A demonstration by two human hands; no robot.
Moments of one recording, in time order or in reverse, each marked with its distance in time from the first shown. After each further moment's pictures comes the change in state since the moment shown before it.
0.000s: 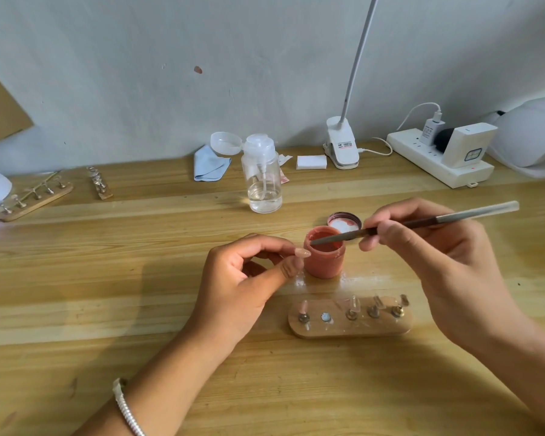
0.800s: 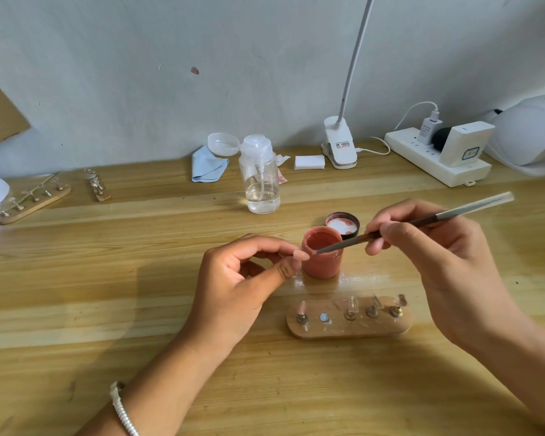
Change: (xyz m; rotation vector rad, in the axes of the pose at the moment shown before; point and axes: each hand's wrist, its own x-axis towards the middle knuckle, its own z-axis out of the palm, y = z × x) left_hand 0.000 0.004 0.002 -0.011 -0.004 0.055; right_hand 0.002 -0.003 0.003 0.042 0.088 0.103
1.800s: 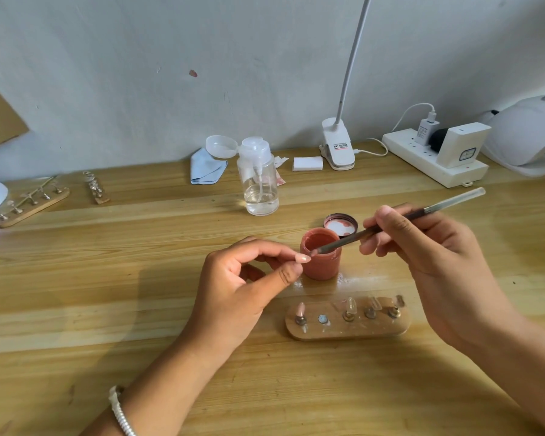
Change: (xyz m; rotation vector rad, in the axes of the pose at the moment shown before) left_hand -0.001 -0.004 -0.003 0.055 -0.032 0.011; right_hand 0.002 0.003 0.000 0.045 0.060 0.103
